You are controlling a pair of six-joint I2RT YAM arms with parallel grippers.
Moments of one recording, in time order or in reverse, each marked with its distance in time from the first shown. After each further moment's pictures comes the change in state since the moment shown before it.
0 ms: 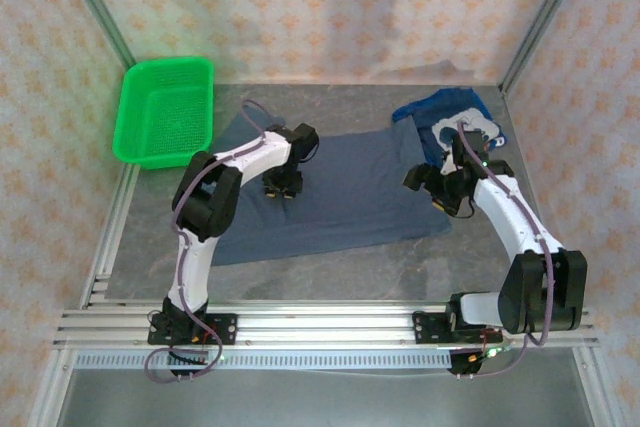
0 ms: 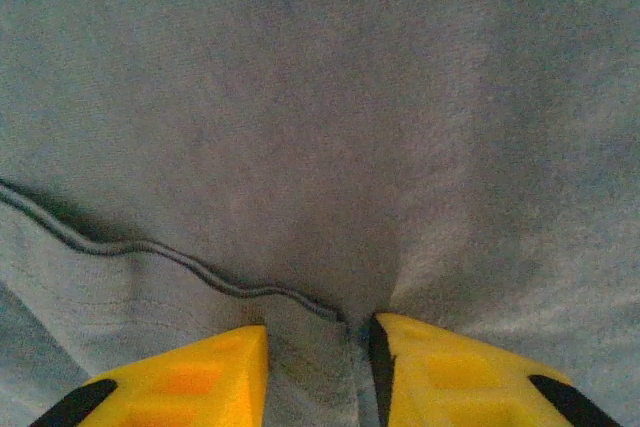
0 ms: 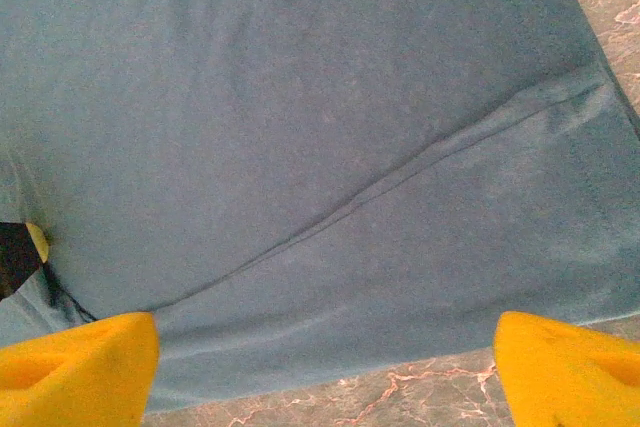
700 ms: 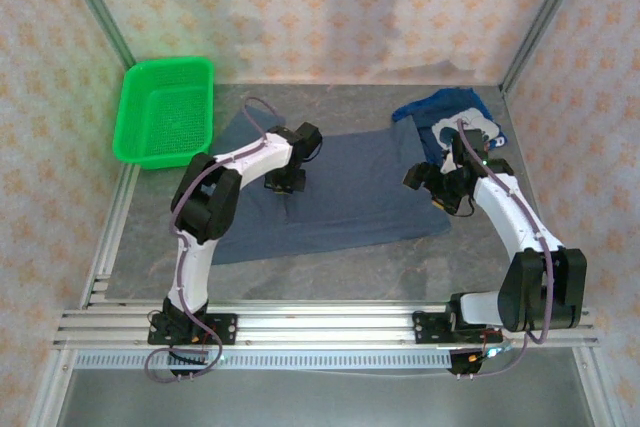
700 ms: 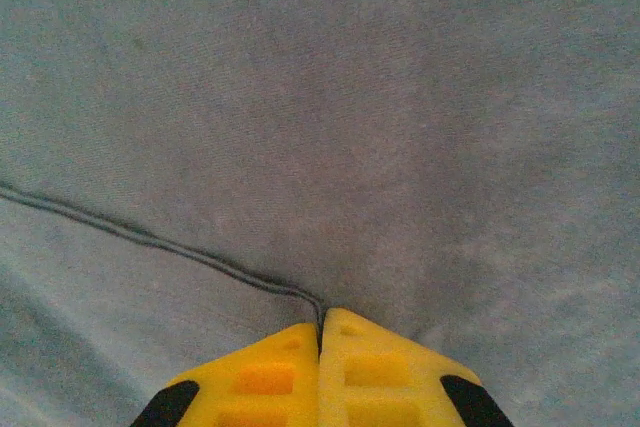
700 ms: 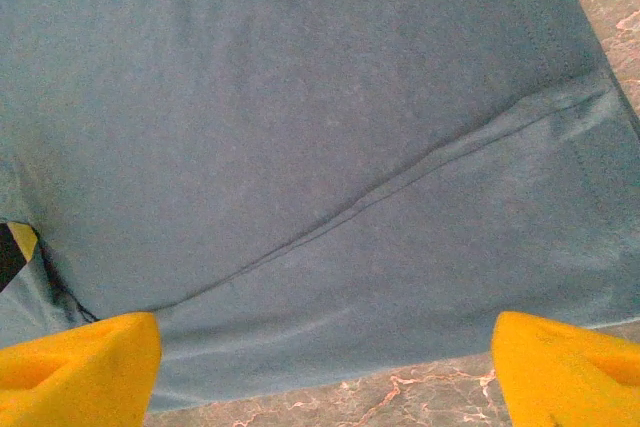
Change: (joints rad) left arm -0.023 -0.039 -0.025 0.071 -0.027 0.029; right arm 0.000 0.009 0.008 0.001 0.000 0.002
